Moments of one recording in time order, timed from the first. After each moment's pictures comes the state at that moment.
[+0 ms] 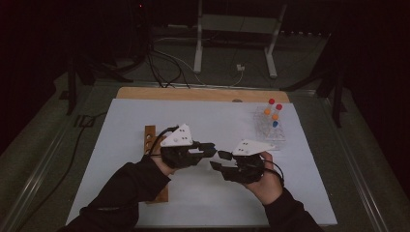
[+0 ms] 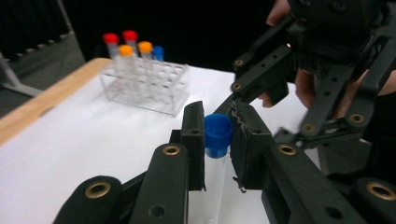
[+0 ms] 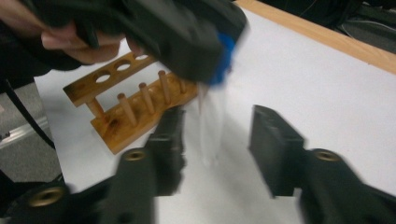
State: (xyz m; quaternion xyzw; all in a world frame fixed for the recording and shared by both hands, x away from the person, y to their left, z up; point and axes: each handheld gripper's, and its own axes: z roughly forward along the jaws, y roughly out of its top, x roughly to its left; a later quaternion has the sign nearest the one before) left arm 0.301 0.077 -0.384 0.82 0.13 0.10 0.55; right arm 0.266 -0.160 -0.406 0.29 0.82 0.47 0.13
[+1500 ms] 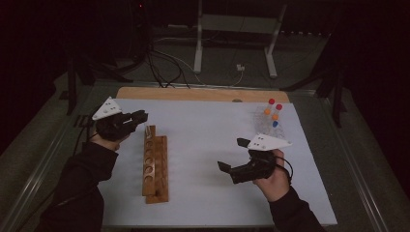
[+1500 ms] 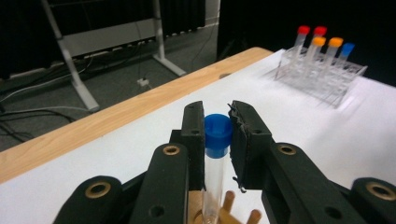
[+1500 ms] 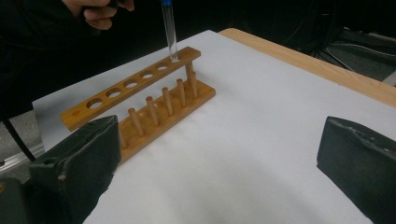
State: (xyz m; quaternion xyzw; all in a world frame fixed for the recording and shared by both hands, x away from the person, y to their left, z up) left arm 0.359 0.232 -0.399 0.76 0.33 0.23 0.52; right arm 0.269 -0.184 -0.396 0.30 0.79 0.51 0.15
